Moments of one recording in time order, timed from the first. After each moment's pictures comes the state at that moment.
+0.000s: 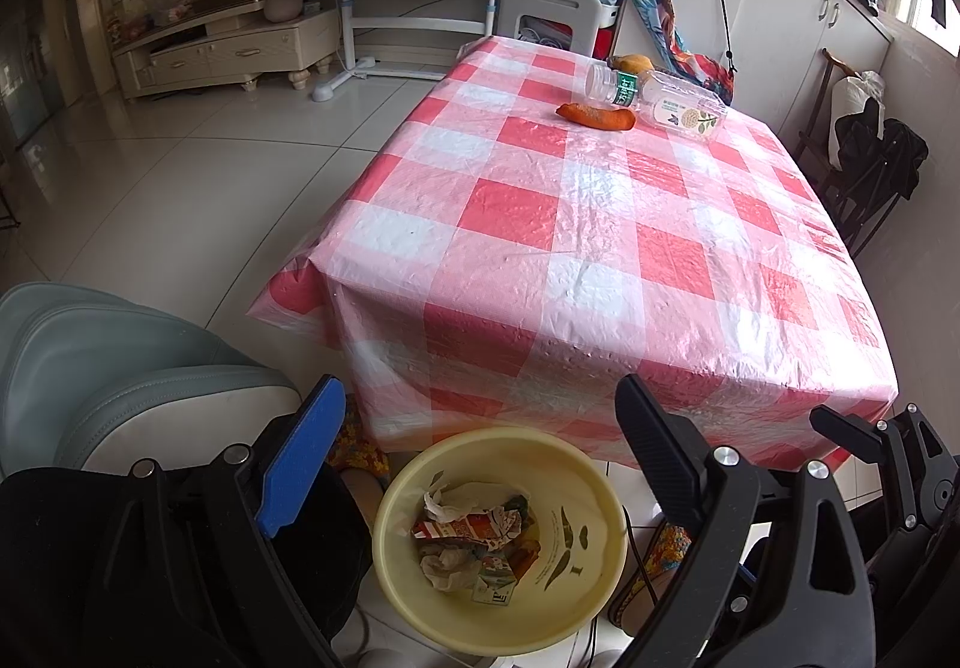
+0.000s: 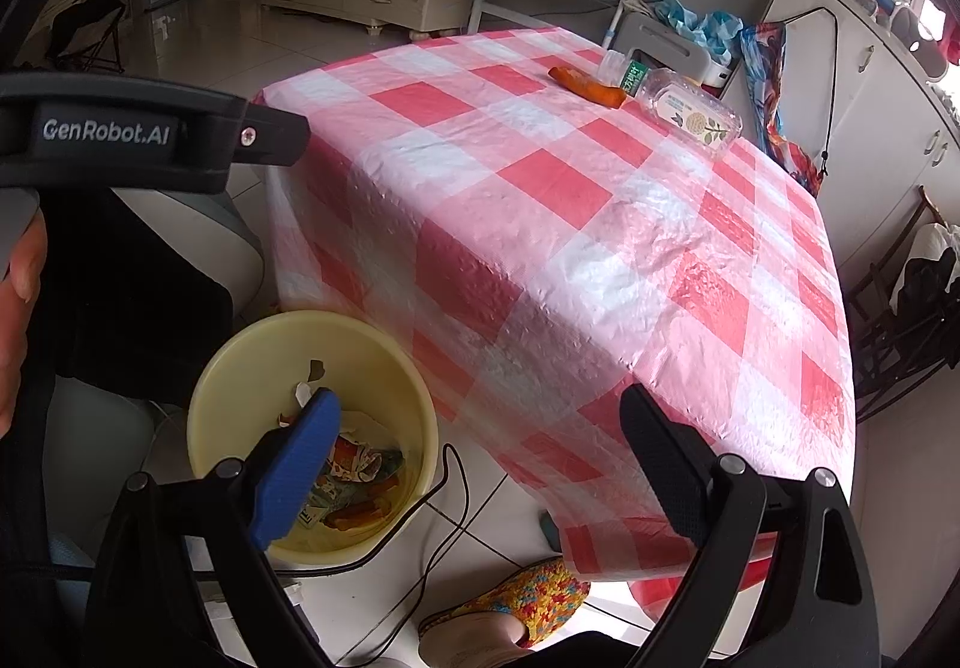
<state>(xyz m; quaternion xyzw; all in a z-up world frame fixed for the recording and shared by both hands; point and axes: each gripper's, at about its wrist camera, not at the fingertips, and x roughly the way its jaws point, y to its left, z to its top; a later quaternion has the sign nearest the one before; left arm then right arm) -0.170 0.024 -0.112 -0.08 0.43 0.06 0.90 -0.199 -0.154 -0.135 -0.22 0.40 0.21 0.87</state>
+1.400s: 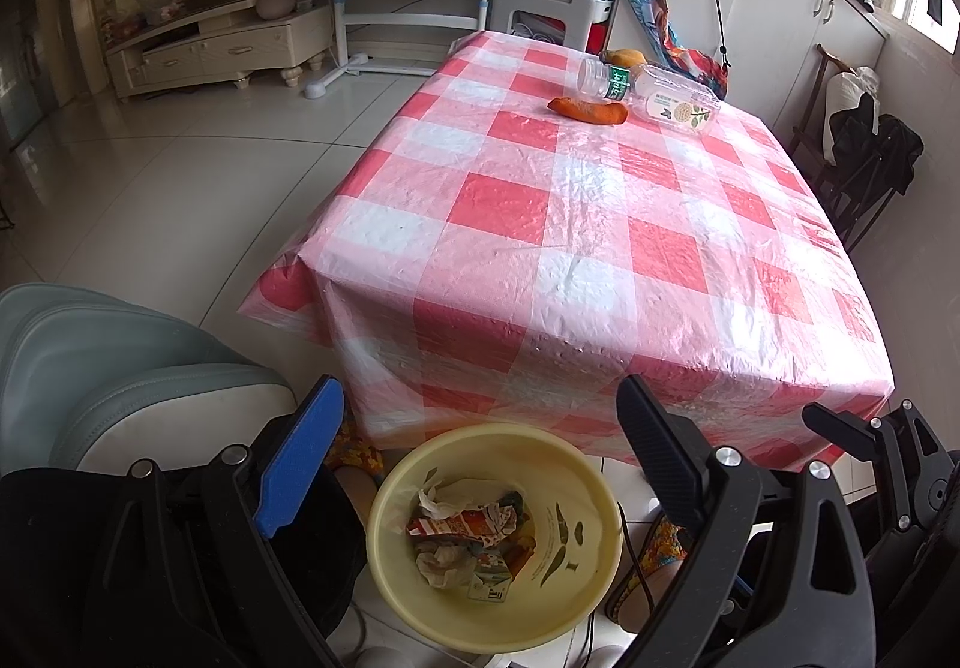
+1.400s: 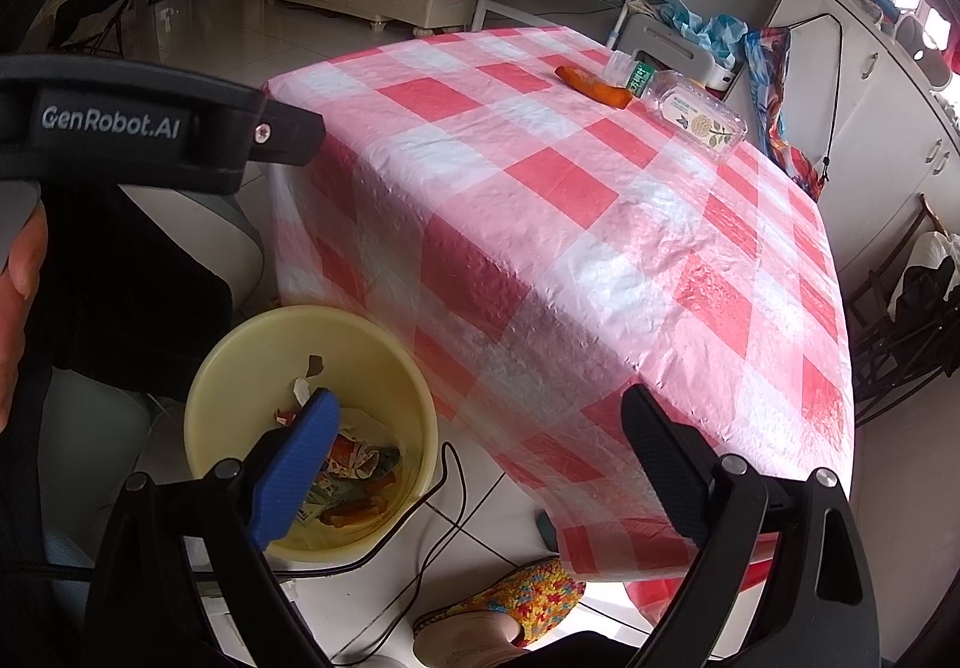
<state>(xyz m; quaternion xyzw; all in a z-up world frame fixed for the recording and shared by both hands) -0.169 0.020 -0.116 -0.08 0.43 0.06 0.90 -0.199 -0.150 -0.135 -0.23 0.40 0.21 0.86</state>
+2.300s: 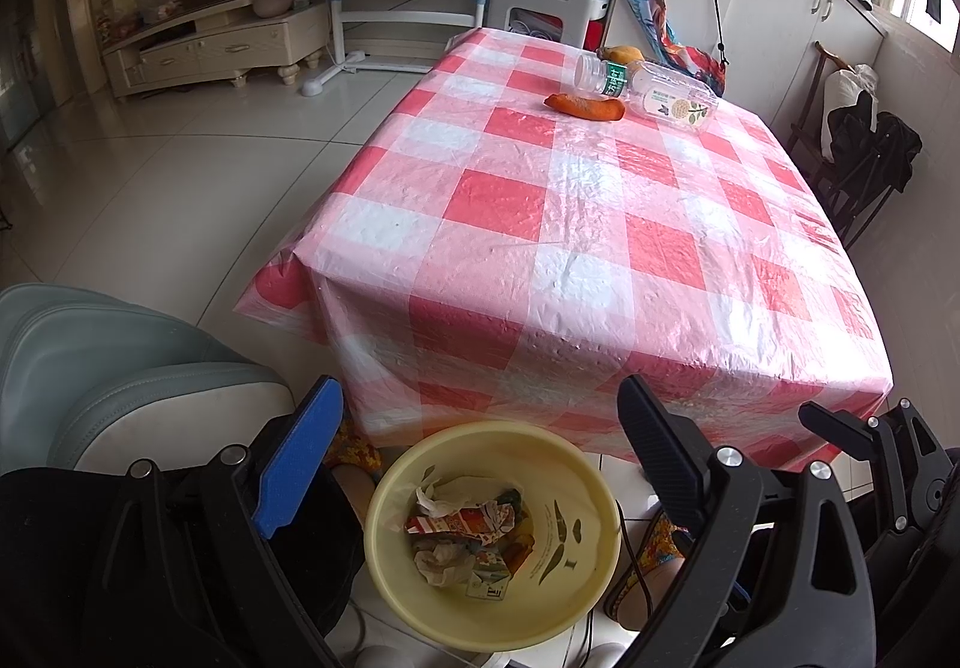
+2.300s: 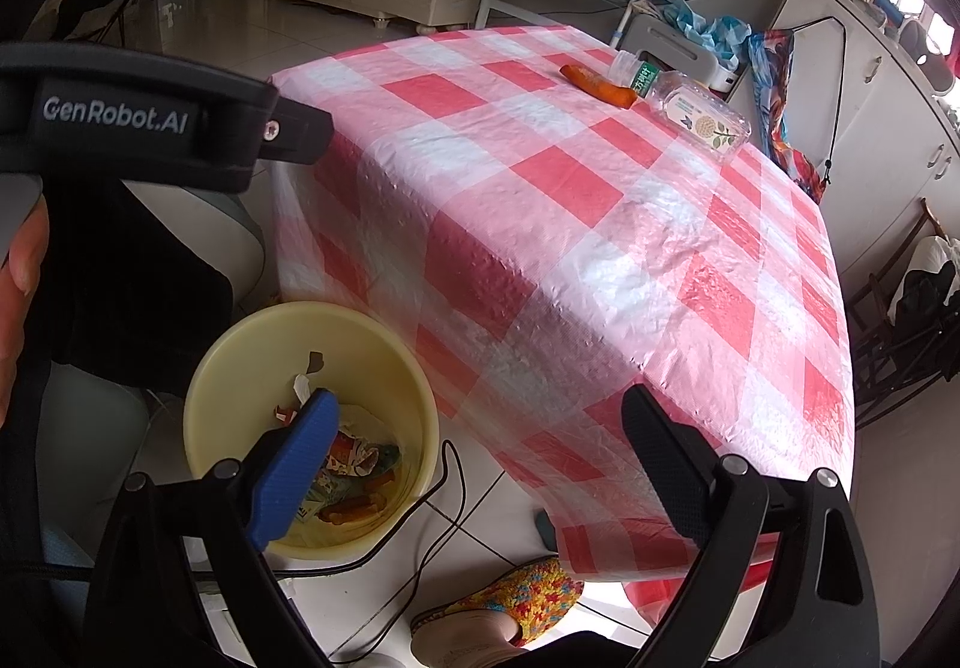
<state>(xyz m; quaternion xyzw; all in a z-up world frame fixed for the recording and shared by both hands) -0.168 0.019 -0.117 -0.08 0.43 0.05 0.90 -0.199 -0.148 -0.138 -0.23 0.40 0.21 0.86</state>
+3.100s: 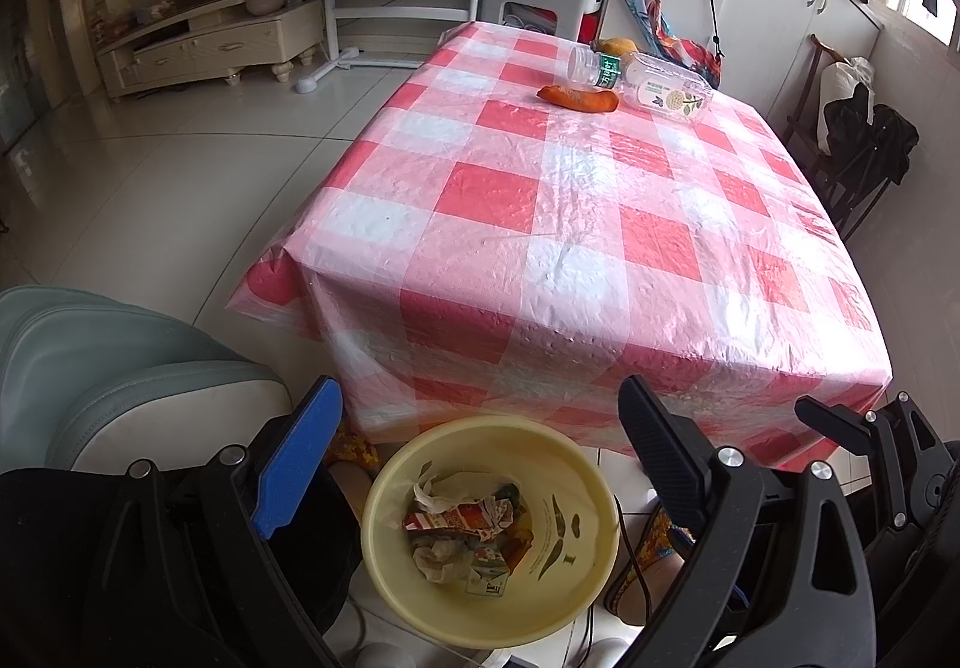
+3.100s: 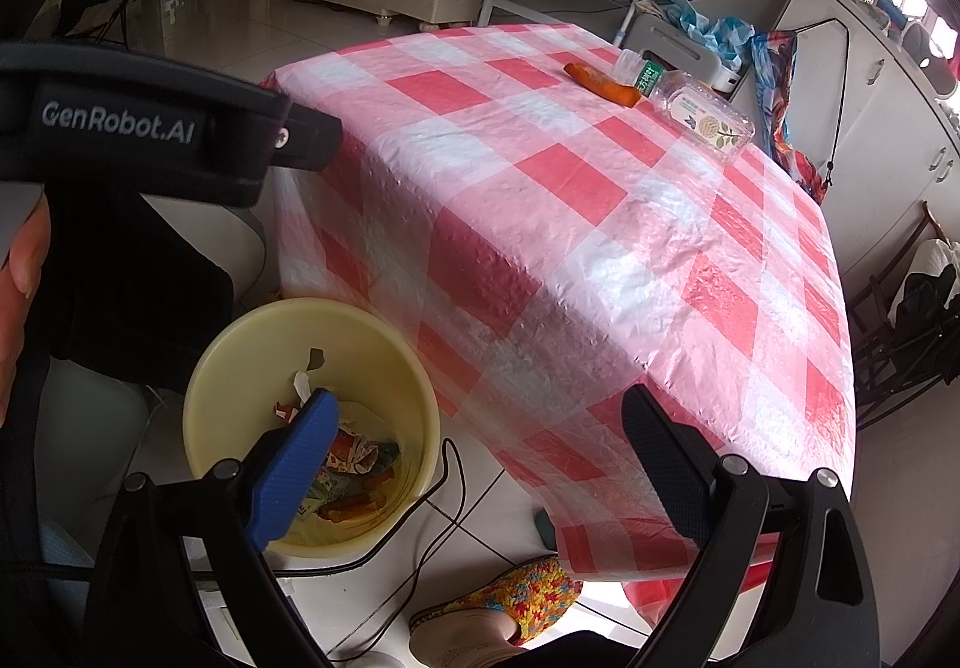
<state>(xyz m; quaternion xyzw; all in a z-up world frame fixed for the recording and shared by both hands) -0.171 0.014 -0.120 -0.08 0.44 0.05 0.89 -0.198 -0.147 -0.139 -0.23 0.40 0.21 0.86</state>
